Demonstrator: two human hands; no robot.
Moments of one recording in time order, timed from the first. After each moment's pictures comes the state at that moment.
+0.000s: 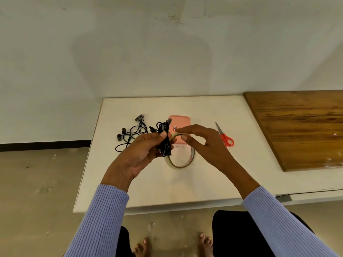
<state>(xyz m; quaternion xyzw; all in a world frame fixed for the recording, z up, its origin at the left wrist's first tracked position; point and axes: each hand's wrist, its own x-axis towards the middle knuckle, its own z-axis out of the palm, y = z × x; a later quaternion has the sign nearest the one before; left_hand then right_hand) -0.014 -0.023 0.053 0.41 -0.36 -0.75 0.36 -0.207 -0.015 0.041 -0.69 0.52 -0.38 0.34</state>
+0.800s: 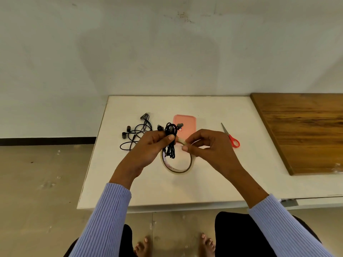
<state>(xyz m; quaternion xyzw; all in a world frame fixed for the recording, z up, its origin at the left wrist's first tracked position) -0.012 -0.020 0.053 0.48 -0.54 -0.60 0.34 -0.197 -0.001 0.053 -0.60 0.56 -0.40 0.41</state>
